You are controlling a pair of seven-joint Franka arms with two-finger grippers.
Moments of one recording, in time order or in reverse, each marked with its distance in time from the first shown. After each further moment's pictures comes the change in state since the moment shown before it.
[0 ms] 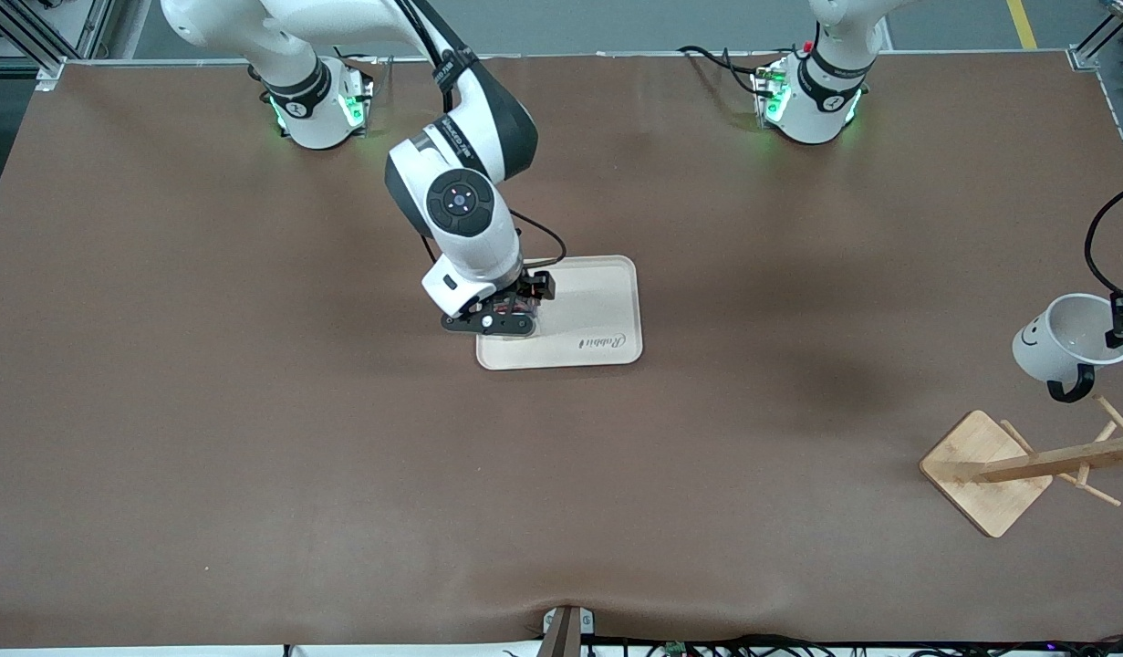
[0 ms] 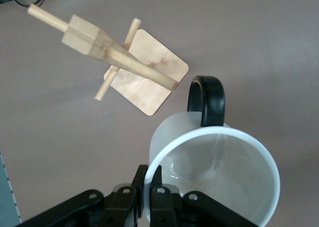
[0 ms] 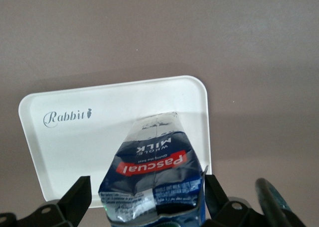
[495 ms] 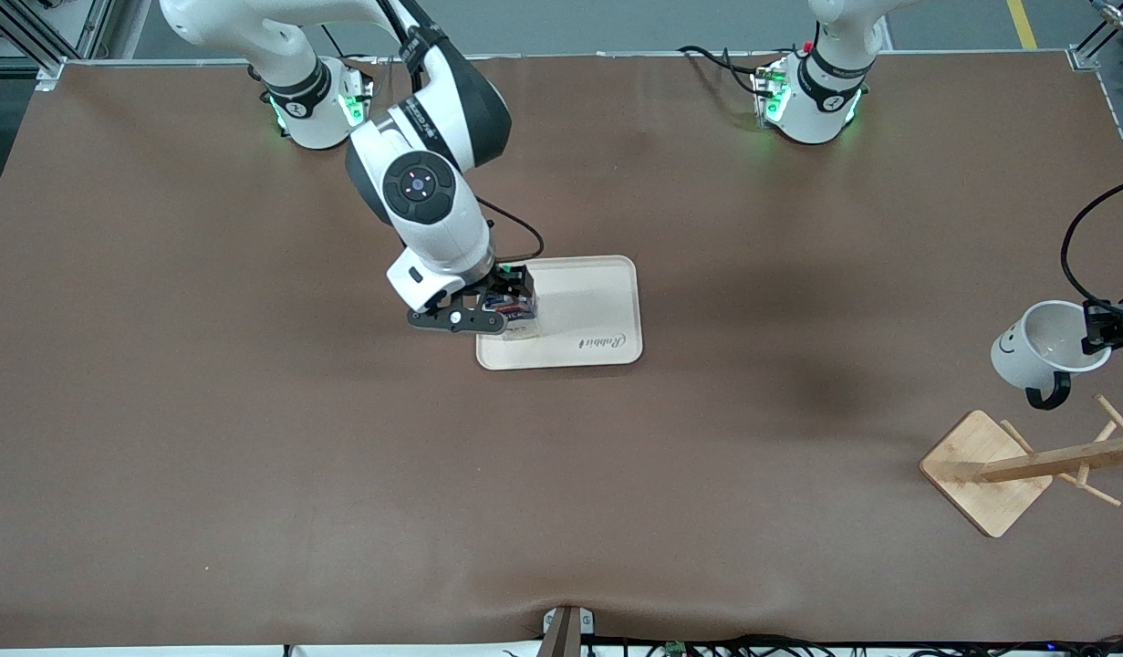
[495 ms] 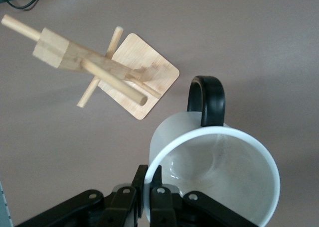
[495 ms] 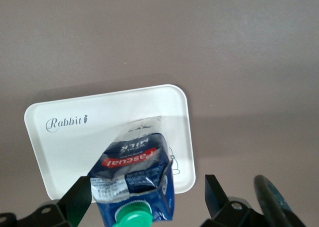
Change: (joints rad) left arm -0.046 0.000 0.000 -0.013 0.010 0.002 -0.061; right arm -0.046 -0.062 0.000 0.000 -0.021 -0.045 -0.002
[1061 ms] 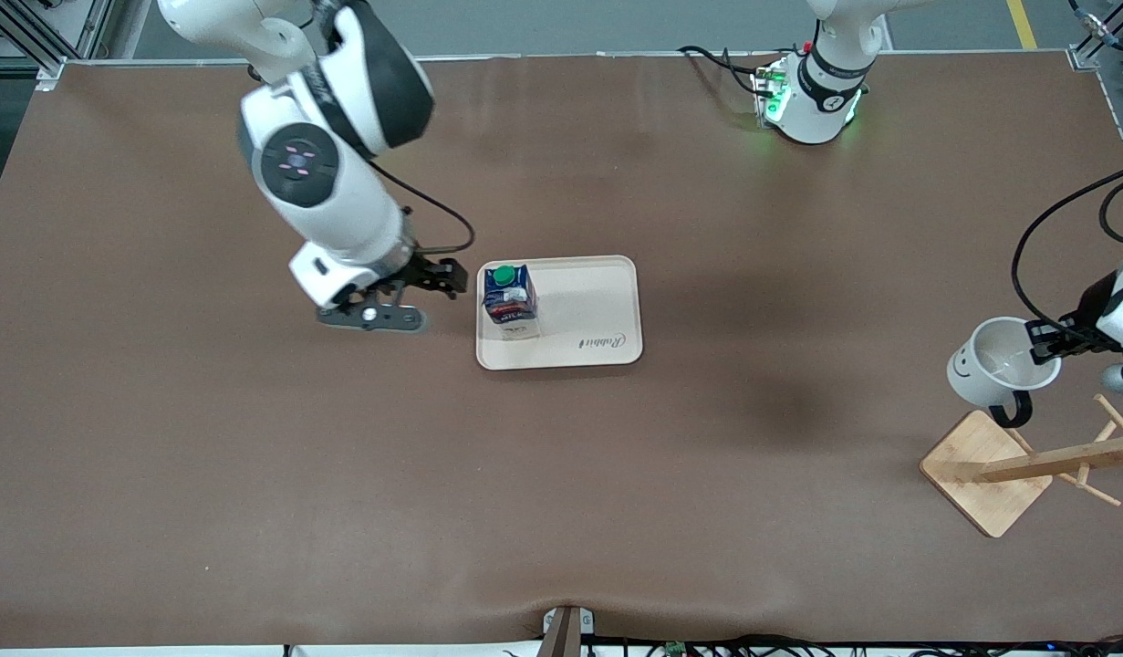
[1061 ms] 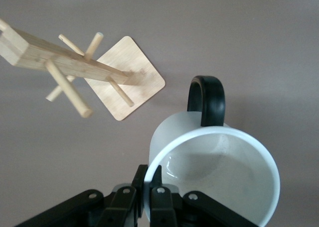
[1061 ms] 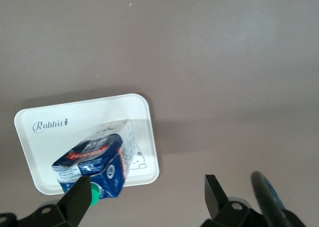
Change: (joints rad) left arm -0.110 0.000 0.003 -0.002 0.034 0.008 -0.301; right arm -0.091 -0.108 0.000 0.000 -0.040 -0.127 -0.064
